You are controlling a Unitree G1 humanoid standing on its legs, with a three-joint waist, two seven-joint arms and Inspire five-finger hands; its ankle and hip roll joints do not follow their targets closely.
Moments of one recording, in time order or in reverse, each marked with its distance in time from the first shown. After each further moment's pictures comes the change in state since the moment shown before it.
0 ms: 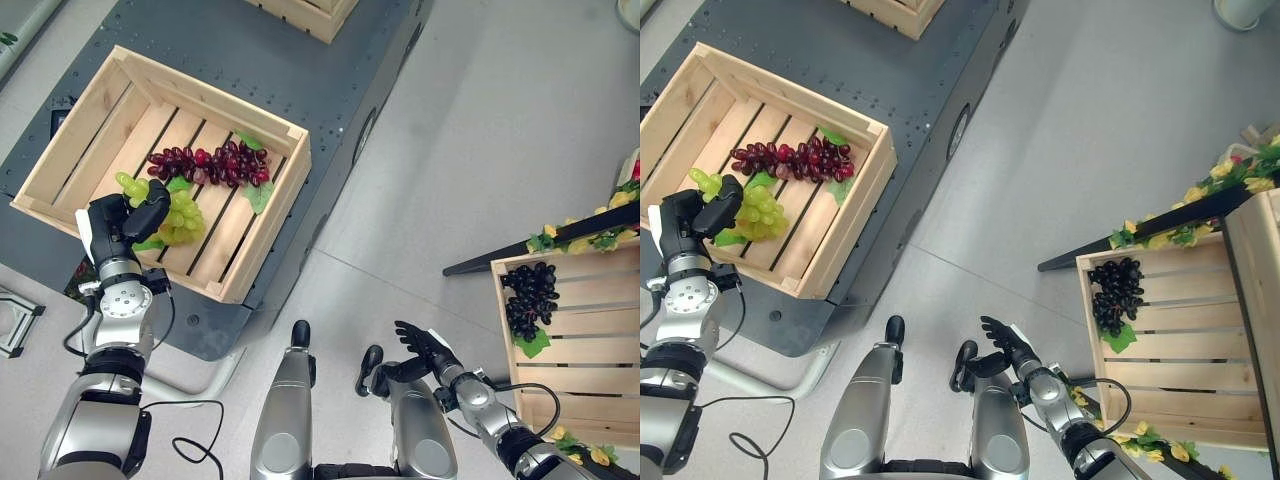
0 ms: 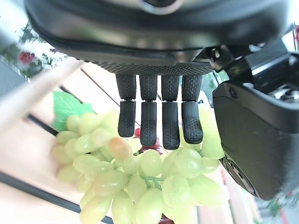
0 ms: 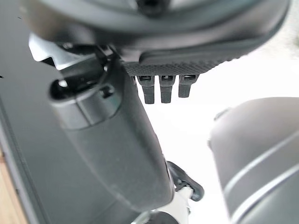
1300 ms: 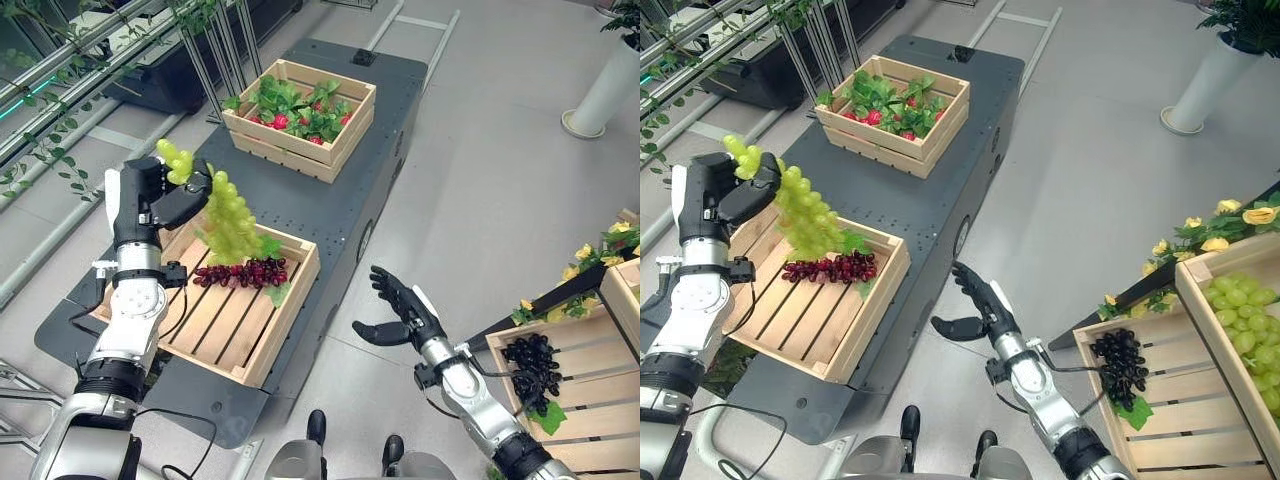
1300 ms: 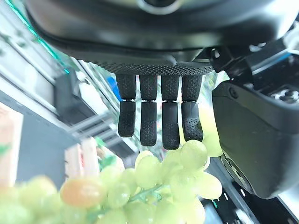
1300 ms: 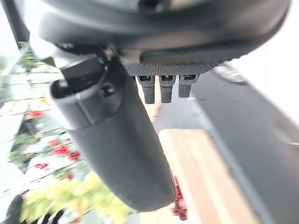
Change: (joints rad) left arm 0.083 0.077 -0.072 -0.389 0.237 -0.050 -0.097; right arm 0.032 -0.024 -0.013 -0.589 0.011 -0.039 -0.108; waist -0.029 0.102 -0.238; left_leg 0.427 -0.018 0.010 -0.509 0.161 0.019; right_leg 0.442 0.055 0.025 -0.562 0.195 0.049
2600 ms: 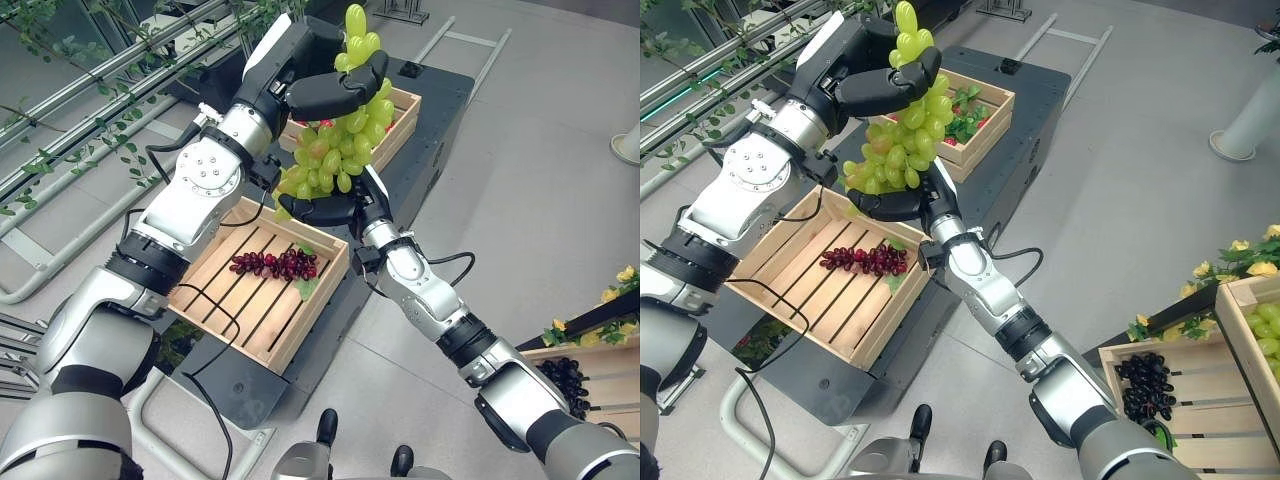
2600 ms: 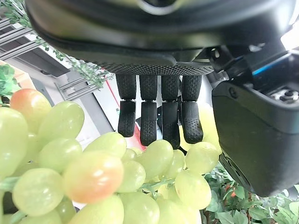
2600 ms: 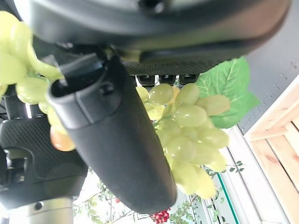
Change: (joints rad) left arm -0.629 0.001 -0.418 -0.154 -0.275 0.269 -0.283; right arm -0.570 0.174 0.059 0.052 0.384 0.210 -0.140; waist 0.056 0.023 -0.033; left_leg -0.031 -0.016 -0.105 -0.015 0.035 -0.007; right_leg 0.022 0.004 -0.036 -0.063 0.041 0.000
